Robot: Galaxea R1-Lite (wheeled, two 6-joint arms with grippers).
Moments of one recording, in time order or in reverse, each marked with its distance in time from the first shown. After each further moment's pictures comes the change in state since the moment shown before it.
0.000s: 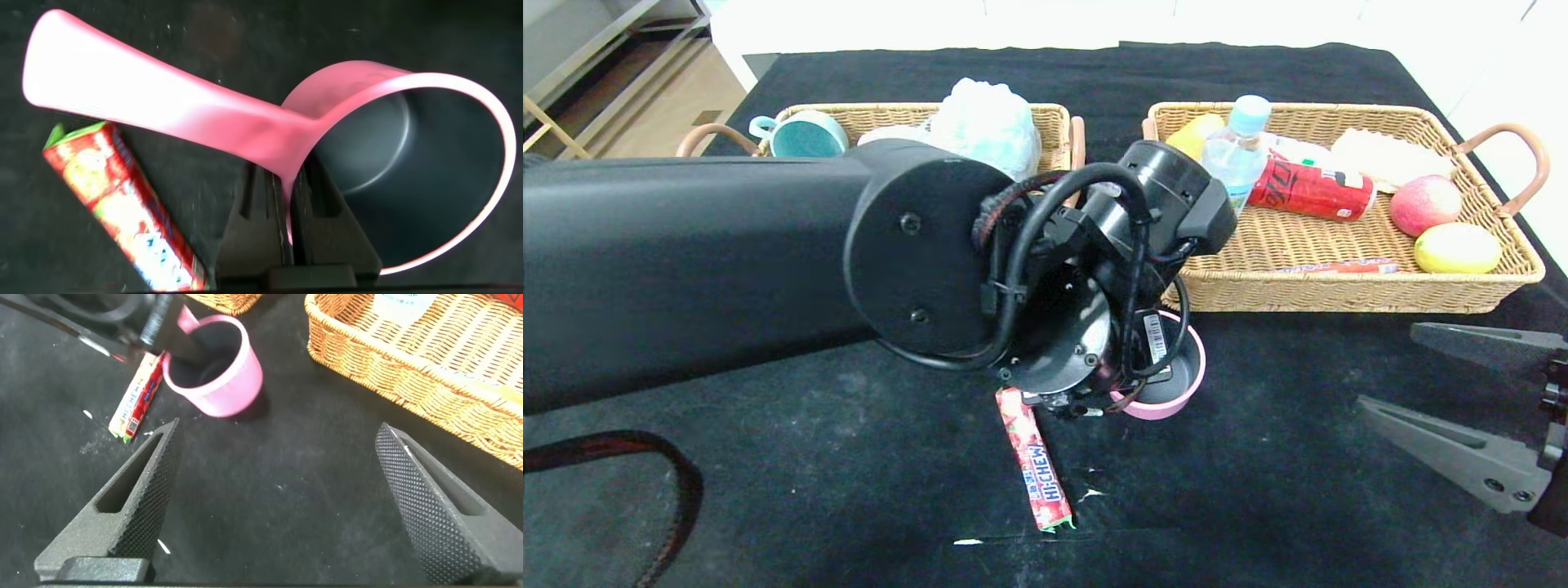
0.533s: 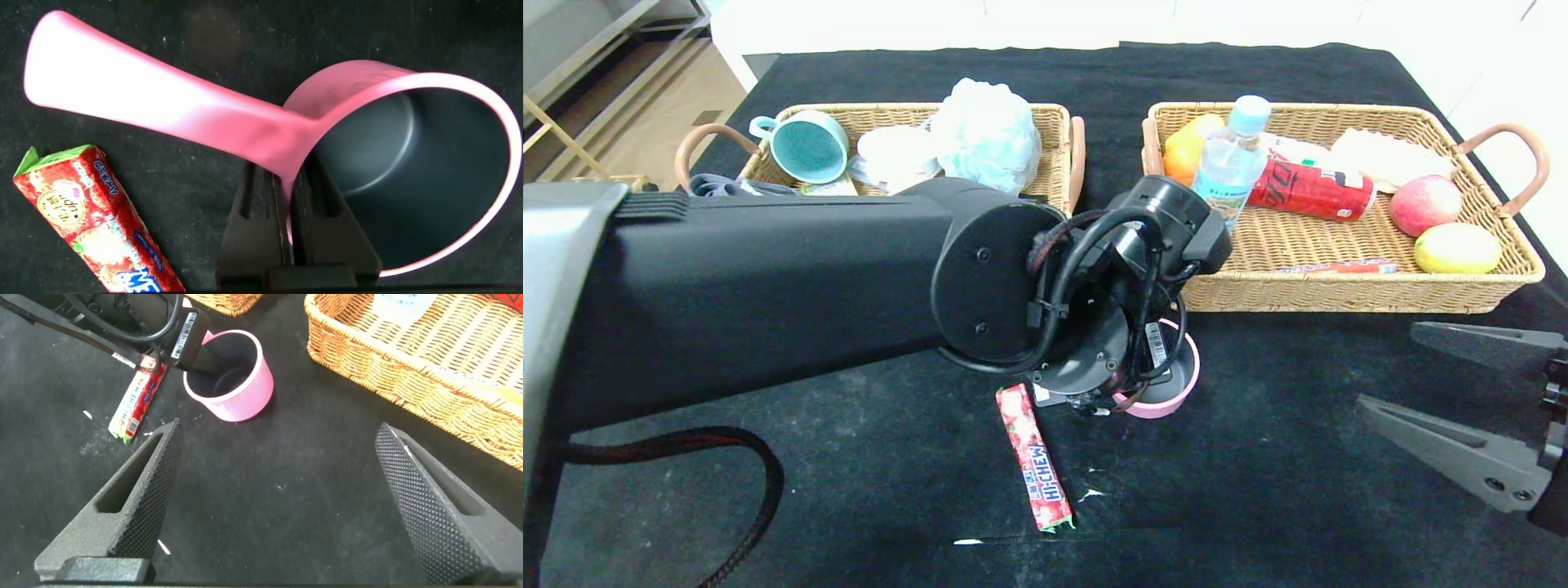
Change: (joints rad) left arm 0.027 0.077 -0.035 -0.012 0.004 -0.022; right arm 0.000 0.000 -0.001 0.000 0.000 0.000
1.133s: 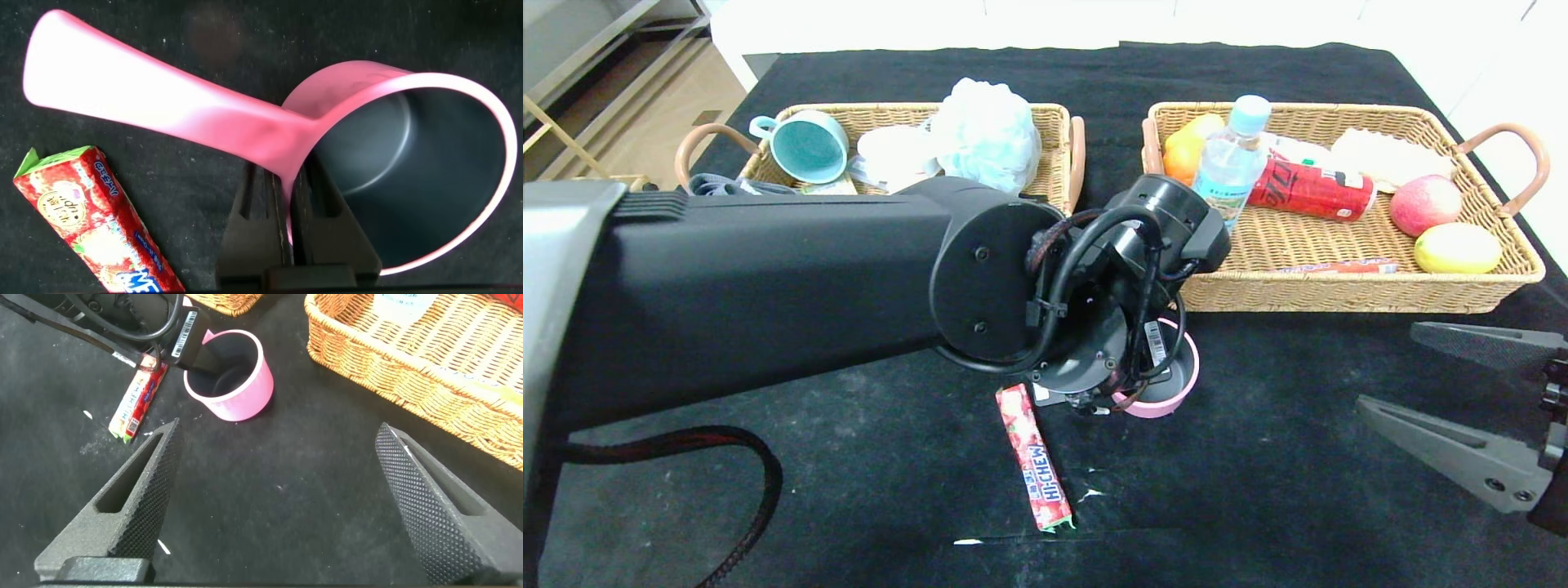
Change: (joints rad) left arm 0.001 0.000 0.000 -0.003 -0.002 -0.002; right arm 0.000 -0.001 0.000 0.000 0.000 0.000
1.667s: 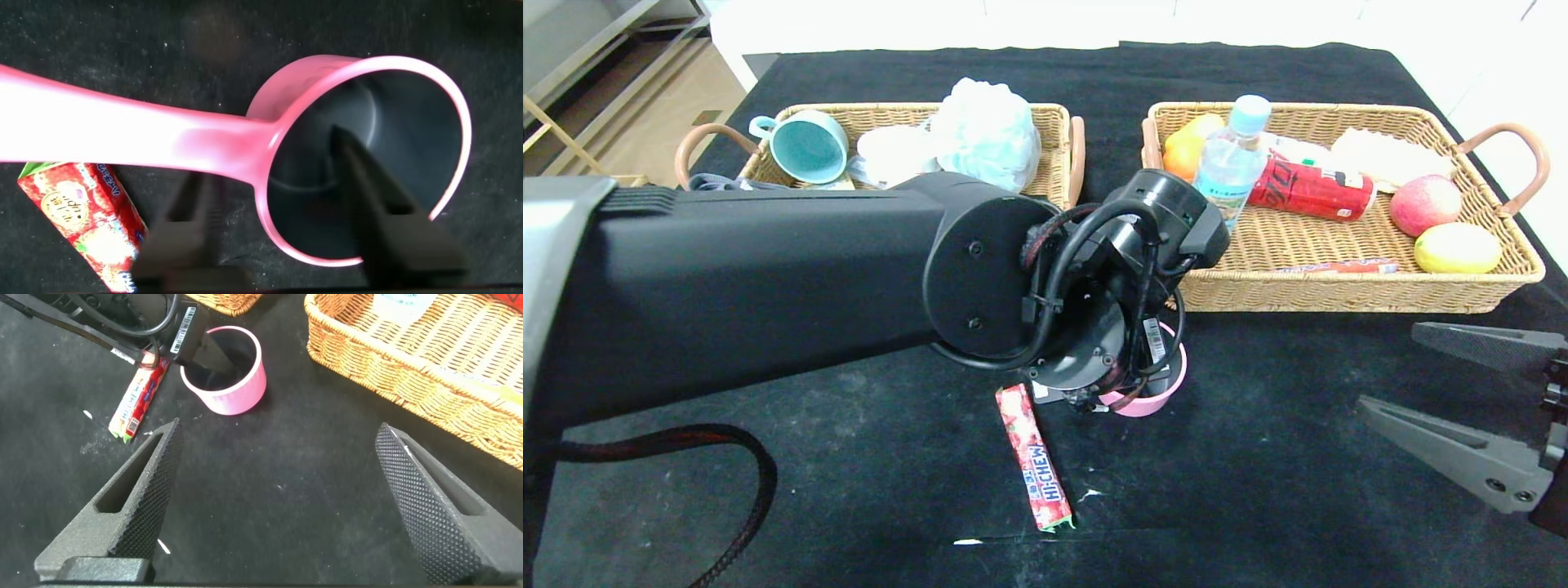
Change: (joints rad) left arm 0.000 -0.007 -0.001 -0.001 0.000 0.003; right arm 0.000 -0.001 0.002 0.000 0.000 0.000
